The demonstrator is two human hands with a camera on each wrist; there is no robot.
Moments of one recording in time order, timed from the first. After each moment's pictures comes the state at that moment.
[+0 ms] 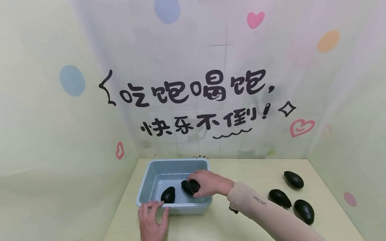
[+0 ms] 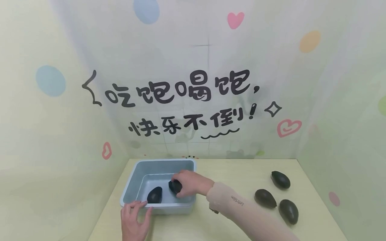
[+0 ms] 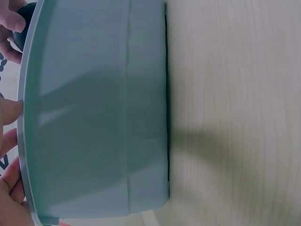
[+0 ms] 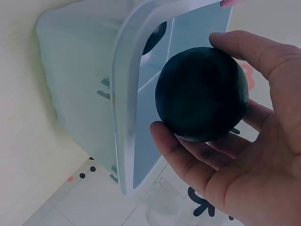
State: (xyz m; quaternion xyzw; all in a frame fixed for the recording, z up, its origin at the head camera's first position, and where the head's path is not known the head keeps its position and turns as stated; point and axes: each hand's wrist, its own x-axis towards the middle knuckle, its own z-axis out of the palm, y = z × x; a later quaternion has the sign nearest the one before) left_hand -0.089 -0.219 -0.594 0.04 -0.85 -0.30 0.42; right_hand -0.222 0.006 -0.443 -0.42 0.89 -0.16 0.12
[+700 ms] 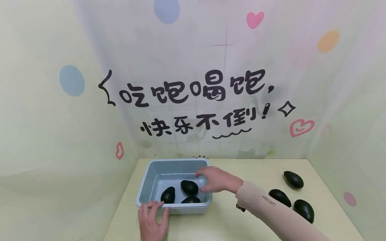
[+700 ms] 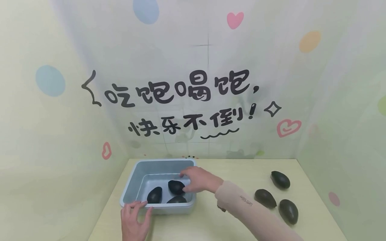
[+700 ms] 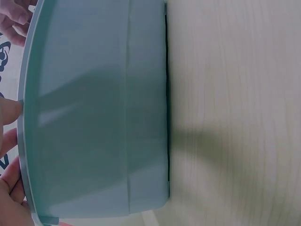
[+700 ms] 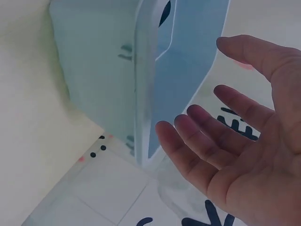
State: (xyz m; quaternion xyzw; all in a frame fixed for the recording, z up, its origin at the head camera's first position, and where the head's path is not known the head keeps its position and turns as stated) left_hand -0.089 -0.218 -0.594 0.04 -0.86 -0.29 0.42; right_hand -0.229 0.034 -0.439 -0.39 0.89 -0.21 0.12
